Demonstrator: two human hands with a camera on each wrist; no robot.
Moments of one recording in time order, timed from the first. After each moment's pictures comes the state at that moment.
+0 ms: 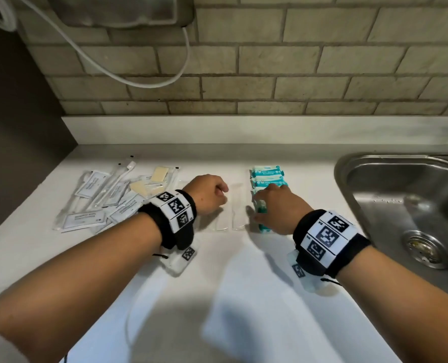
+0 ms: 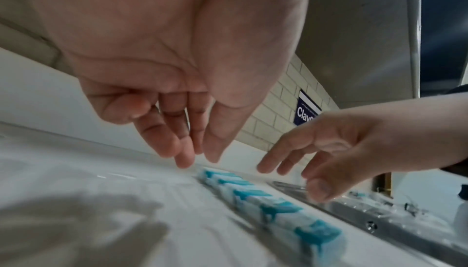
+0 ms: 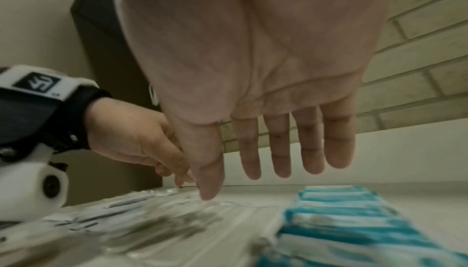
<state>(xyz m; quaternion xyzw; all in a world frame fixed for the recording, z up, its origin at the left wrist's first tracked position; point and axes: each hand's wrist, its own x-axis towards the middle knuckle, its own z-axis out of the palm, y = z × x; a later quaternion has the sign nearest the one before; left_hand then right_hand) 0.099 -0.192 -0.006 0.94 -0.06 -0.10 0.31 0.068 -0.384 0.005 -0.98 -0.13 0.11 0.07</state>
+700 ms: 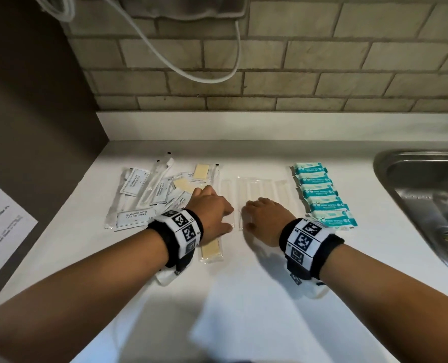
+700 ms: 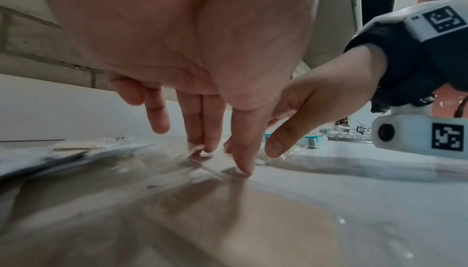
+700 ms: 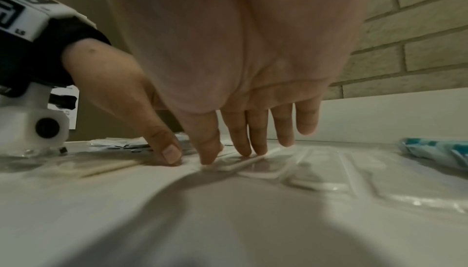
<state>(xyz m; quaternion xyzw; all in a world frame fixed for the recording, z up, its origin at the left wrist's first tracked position) 0.068 -0.075 -0.046 0.98 -0.13 -0.09 0.09 0.059 -0.248 -0.030 -0.97 -0.20 0.15 -0.01</state>
